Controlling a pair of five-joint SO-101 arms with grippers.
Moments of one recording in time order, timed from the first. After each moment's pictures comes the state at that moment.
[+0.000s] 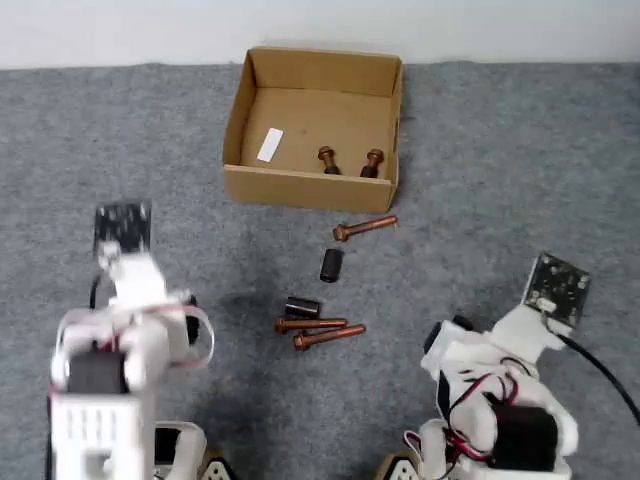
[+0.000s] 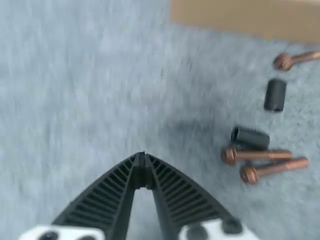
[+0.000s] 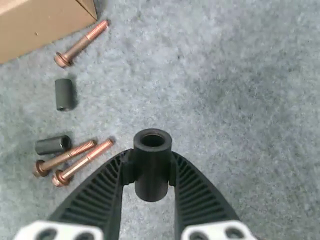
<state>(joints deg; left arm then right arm) -2.6 -56.0 45.8 87.3 17.9 -0.4 -84.0 53.5 94.2 -25.3</state>
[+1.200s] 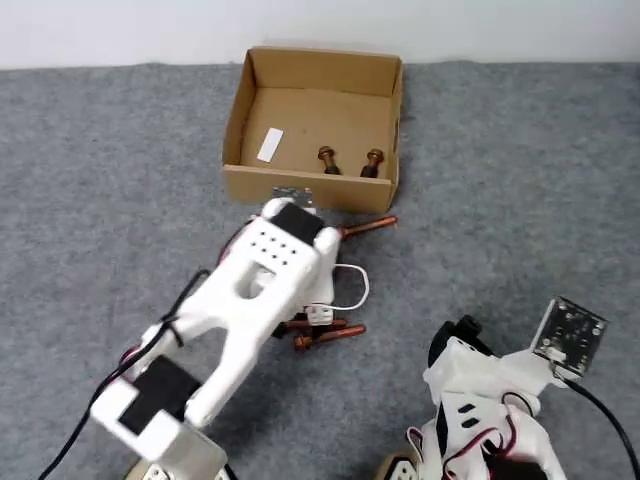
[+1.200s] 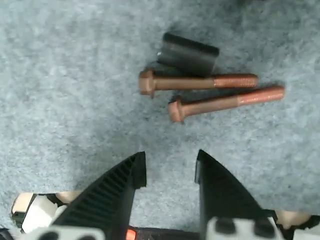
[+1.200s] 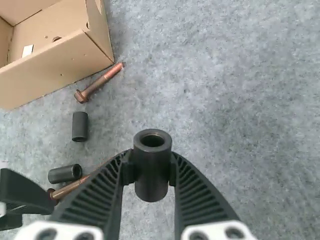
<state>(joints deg) 30.6 7.5 10.6 98.2 46.6 1.4 -103.3 60.4 93.2 -25.9</state>
